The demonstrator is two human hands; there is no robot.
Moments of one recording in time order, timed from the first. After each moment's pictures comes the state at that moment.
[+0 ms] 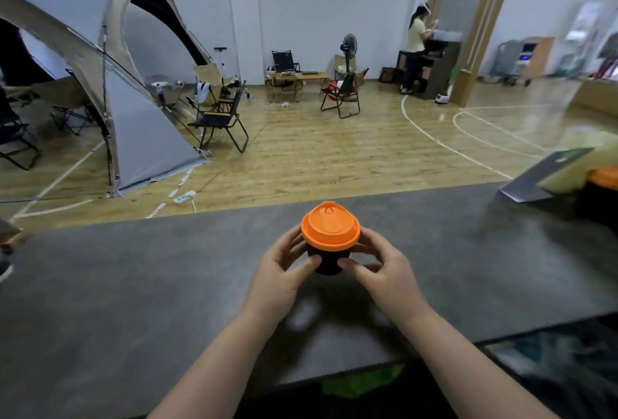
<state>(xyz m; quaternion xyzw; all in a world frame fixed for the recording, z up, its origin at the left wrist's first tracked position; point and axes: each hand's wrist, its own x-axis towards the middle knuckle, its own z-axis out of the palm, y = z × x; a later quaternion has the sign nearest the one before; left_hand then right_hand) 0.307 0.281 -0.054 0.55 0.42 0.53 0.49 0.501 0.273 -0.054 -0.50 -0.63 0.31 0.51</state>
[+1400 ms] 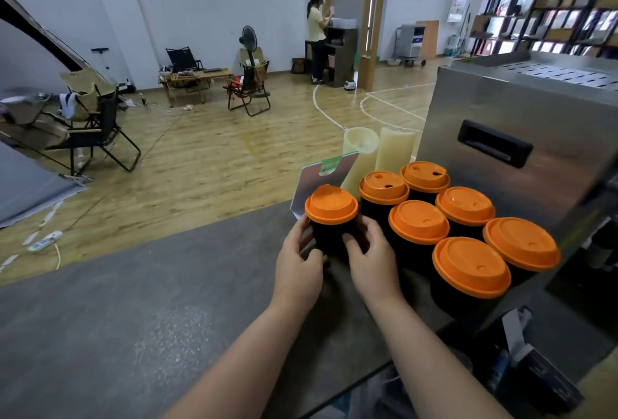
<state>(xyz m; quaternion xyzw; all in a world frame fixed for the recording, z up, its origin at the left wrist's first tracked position) 0.825 0.387 -0.077 0.55 0.43 0.48 0.53 0.948 0.357 -0.081 -0.68 -0.44 0.19 0.56</state>
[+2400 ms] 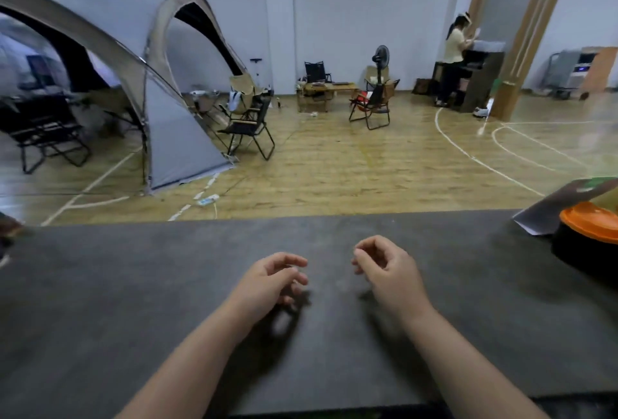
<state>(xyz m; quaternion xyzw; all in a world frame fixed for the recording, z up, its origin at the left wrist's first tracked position) 0.362 0.305 -0.040 0.48 0.55 0.42 0.54 0.578 0.327 -0.048 -0.54 -0.62 0.31 0.47</state>
